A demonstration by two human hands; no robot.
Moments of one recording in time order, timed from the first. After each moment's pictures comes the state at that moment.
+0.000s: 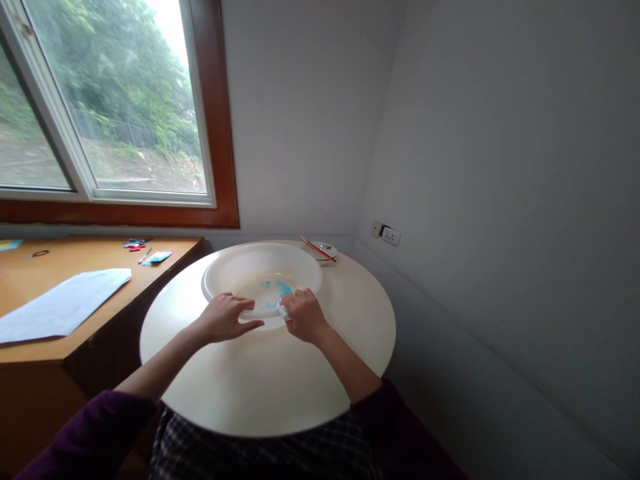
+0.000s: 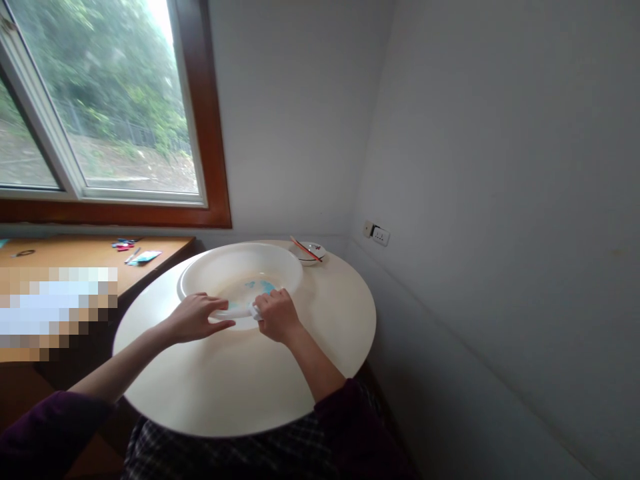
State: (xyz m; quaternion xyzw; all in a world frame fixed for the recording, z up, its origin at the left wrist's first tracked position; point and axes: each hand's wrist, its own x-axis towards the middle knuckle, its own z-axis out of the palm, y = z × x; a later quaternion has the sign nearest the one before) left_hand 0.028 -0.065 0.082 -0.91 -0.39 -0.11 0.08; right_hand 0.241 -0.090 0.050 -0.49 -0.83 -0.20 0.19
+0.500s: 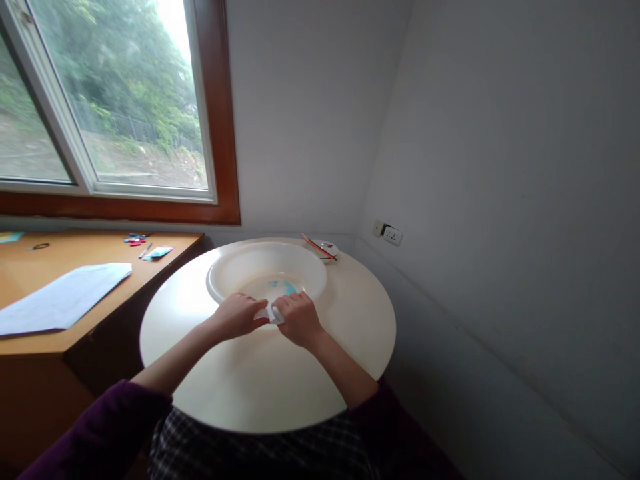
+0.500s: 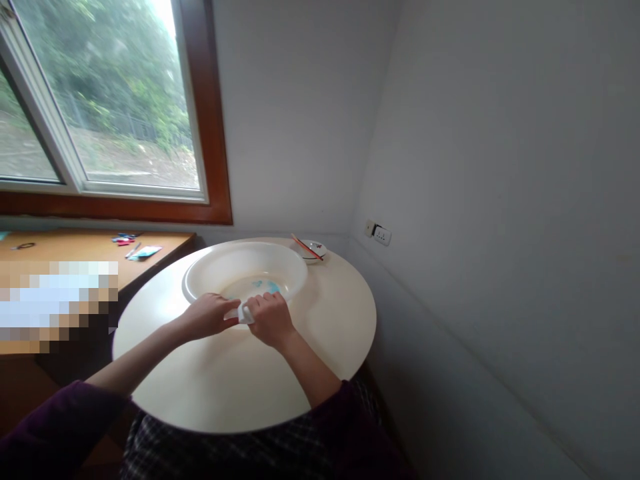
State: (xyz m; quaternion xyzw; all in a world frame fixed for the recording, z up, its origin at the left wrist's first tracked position) left_hand 0.052 -0.068 0.078 -0.92 -0.38 -0.06 0.10; right_hand 0.221 -0.101 0.050 -0.48 -0.83 -0.21 0.20
